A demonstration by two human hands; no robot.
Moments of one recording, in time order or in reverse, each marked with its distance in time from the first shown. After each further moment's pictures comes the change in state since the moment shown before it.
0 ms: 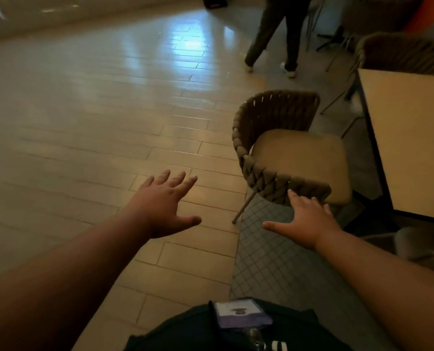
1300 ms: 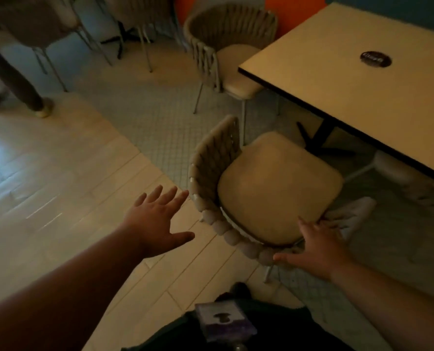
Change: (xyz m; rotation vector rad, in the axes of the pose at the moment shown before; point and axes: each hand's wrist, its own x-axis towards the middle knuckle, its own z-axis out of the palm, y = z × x) left_hand 0.667 -0.156 -0.176 0.370 -0.086 0.874; right_hand 0.367 -0.125 -0.038 0.436 0.083 0.948
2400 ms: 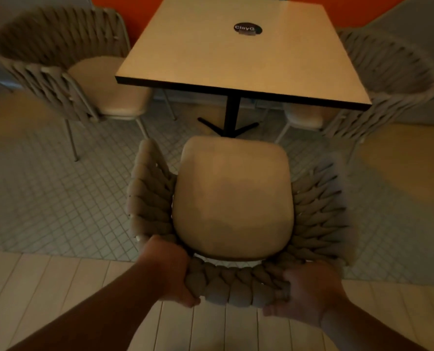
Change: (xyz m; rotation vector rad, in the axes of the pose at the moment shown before) left_hand 0.277 -0.015 0.076 0.523 -0.164 0.788; right_hand 0.061 -0.119 0.097 0.077 0.048 0.353
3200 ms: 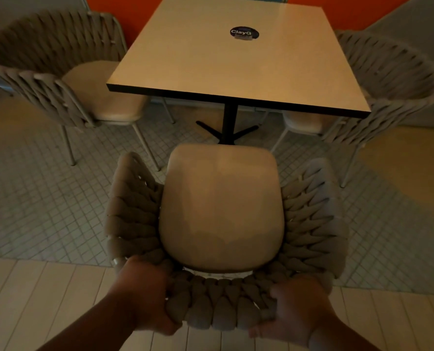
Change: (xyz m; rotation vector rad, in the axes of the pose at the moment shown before) left_hand -0.020 -0.004 -0.005 -0.145 0.153 -0.004; right_hand 0.006 -0.004 -0.031 0.054 -0.161 -0.092
